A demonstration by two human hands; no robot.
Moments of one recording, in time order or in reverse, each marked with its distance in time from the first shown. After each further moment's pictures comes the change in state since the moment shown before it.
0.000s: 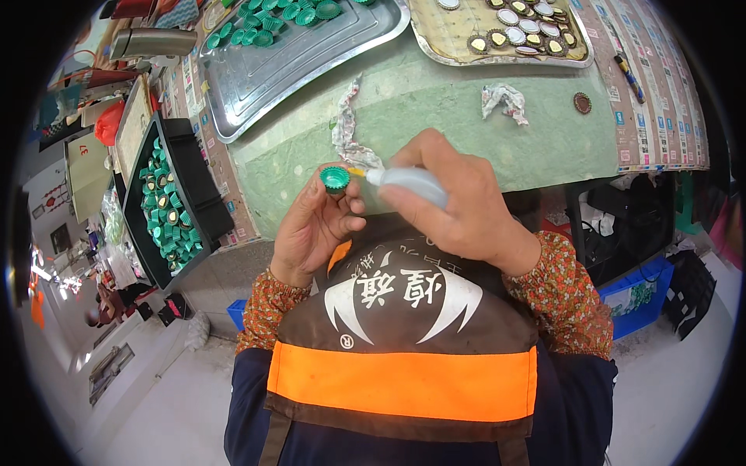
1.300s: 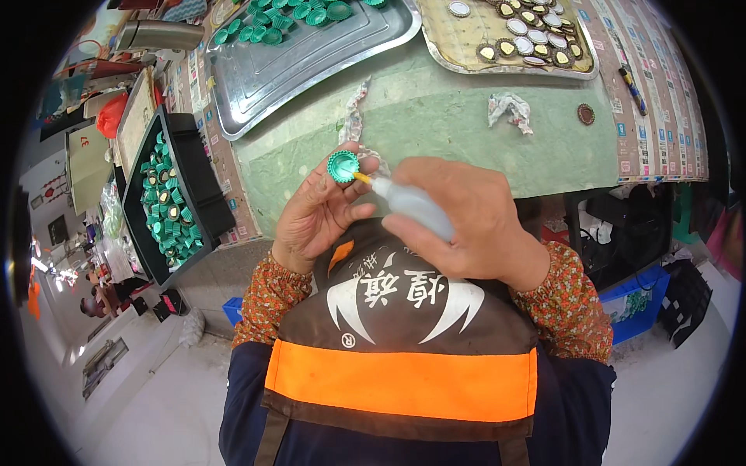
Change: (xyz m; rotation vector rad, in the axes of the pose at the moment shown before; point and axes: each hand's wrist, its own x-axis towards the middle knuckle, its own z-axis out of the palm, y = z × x) left_hand 0.018 0.010 0.002 -0.091 -0.133 -0.024; right_hand -0.002 -0.009 -0.006 -0.181 -0.037 -0.221
